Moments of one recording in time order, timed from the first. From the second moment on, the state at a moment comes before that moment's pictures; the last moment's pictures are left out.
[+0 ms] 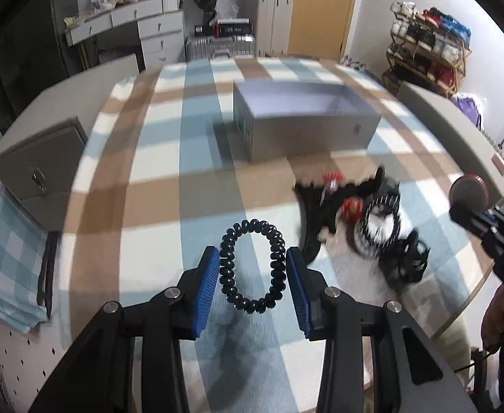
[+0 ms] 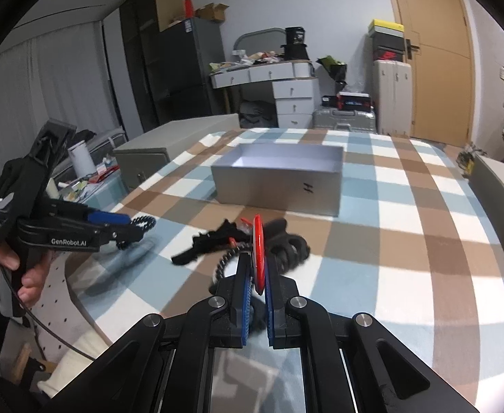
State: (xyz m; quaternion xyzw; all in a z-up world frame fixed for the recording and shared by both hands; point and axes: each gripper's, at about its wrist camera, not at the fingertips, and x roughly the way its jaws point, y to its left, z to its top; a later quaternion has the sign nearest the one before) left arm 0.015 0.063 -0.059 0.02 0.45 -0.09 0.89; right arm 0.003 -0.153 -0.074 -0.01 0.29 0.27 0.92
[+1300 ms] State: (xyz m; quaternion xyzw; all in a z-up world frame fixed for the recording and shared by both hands) left arm 0.174 0.015 -0.056 -0.06 0.46 -0.18 0.87; right arm 0.206 -0.120 -0.069 0.02 0.36 0.28 0.89
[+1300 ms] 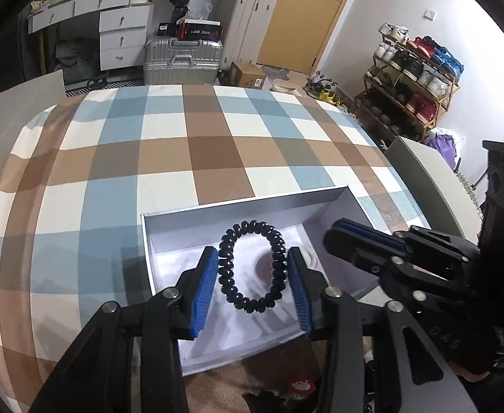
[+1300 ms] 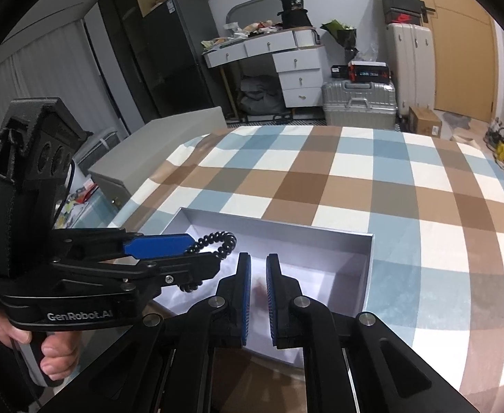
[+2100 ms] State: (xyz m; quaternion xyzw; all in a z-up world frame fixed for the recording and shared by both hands) left arm 0.097 0.033 -0.018 -0.05 0.33 -0.09 0.94; right arm 0.090 -0.175 -0.019 0.06 0.15 0.19 0.97
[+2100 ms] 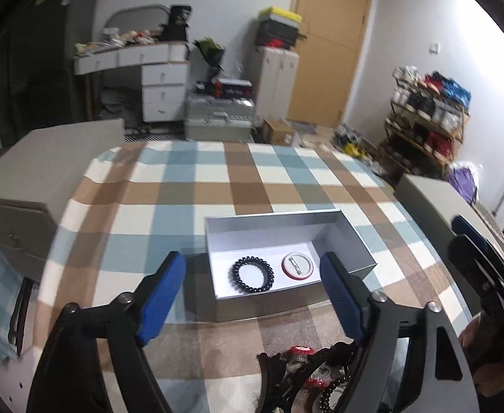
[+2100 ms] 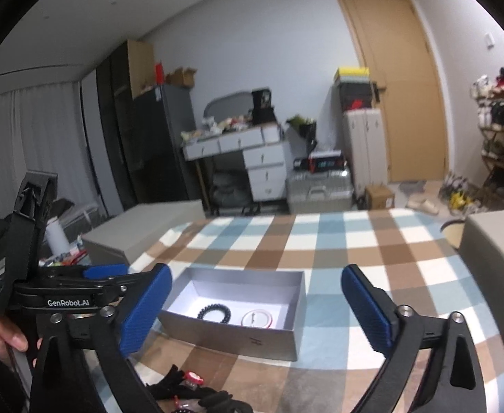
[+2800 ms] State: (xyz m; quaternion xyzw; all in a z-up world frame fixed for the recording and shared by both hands) left arm 0.010 0.016 -0.010 -0.03 0.25 -0.05 0.97; right arm 0.013 -0.183 -0.036 0.04 0.18 0.20 0.96
